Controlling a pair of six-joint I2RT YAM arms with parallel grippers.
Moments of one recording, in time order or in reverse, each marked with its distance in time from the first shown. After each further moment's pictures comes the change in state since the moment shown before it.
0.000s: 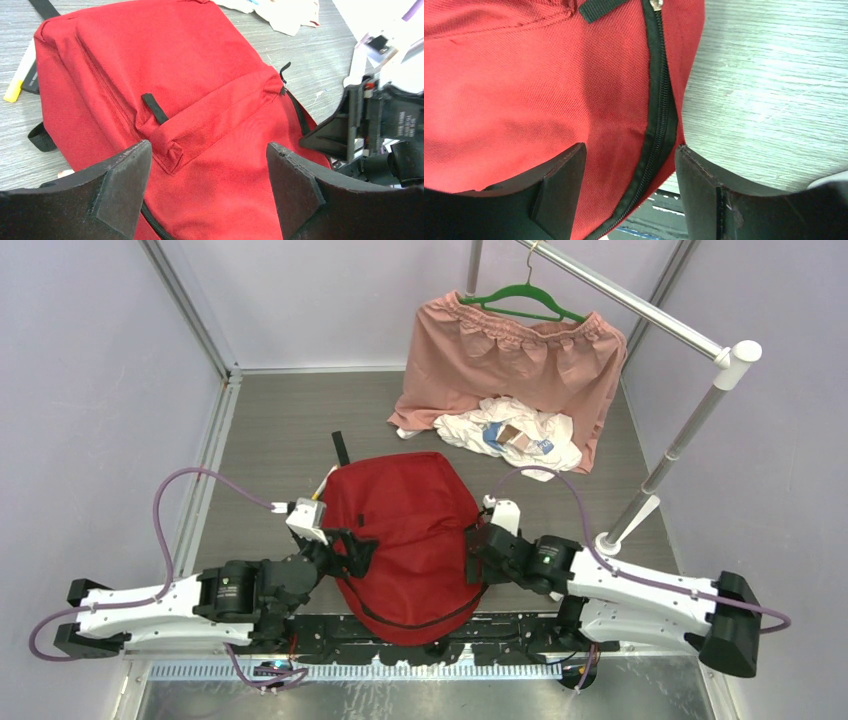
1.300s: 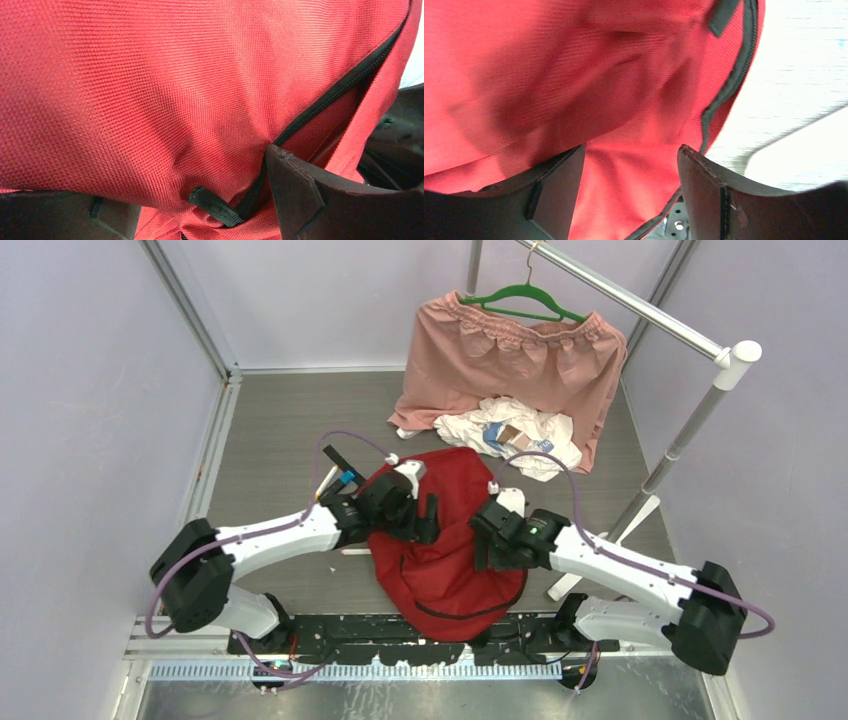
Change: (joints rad) left arm 0.545 0.850 0.228 0.261 0.894 0.100; right arm -0.172 0.151 0.112 -0.161 -0.062 -0.073
